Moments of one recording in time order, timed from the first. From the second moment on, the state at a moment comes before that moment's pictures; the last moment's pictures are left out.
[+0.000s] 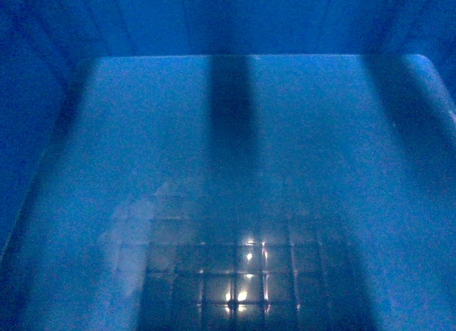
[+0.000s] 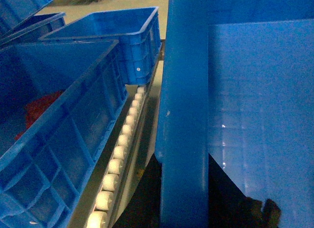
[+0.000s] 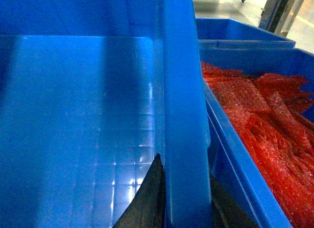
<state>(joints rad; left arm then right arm) -0.72 0.62 0.37 -0.10 -0.86 -0.18 0.50 0.47 0.30 -0.05 0.55 0.09</state>
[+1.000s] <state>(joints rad) -0.72 0.62 0.37 -0.10 -0.86 -0.18 0.50 0.47 0.30 -0.05 0.55 0.09</state>
